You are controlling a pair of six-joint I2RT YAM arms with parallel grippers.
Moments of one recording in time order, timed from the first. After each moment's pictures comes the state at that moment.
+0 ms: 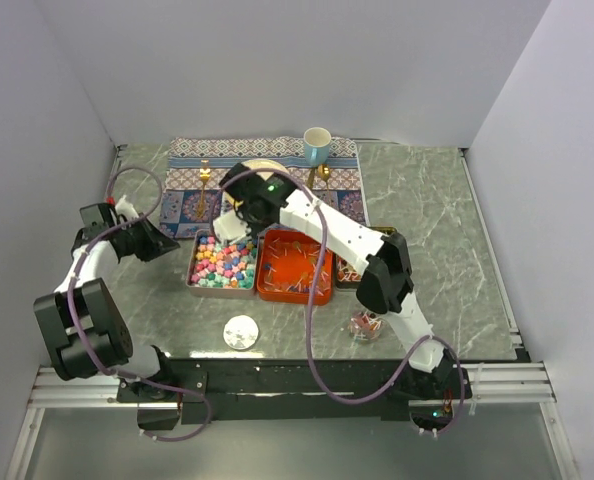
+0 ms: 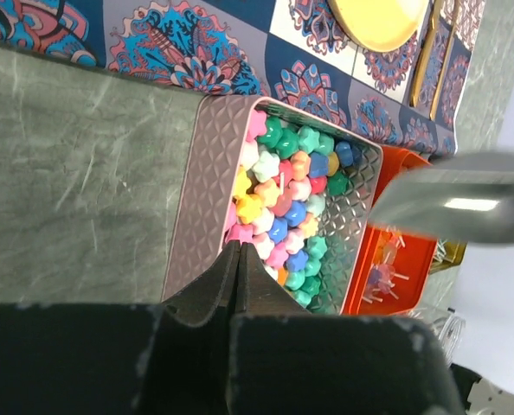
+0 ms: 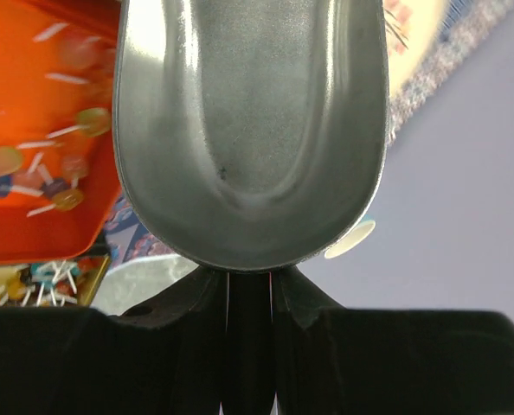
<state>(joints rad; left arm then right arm) 0.37 1.42 0.84 -0.37 0.71 -0.31 0.91 2.23 2.31 -1.14 0.29 -1.30</state>
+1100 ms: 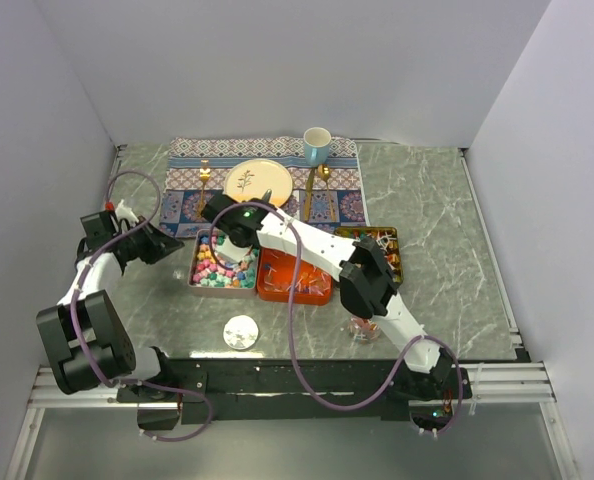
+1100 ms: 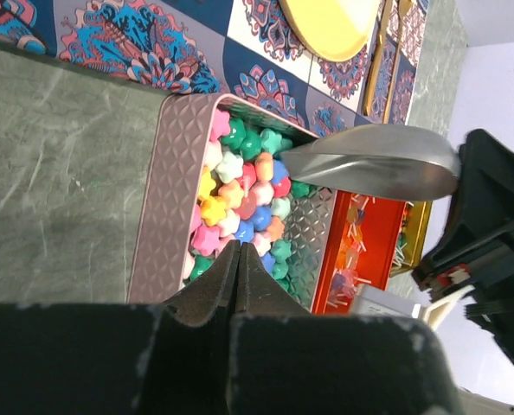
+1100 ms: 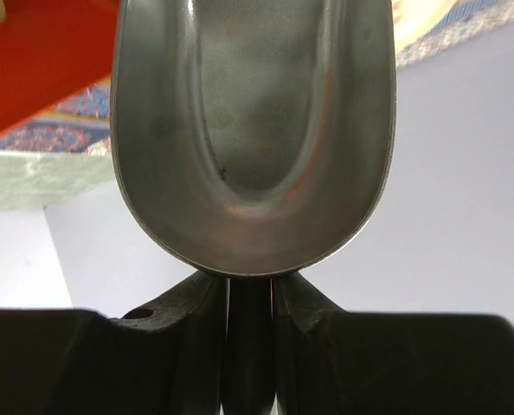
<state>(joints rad) 0.37 1.34 0.73 -0.21 0.77 -0.45 1.00 2.34 2.22 -1.02 0.67 -1.75</state>
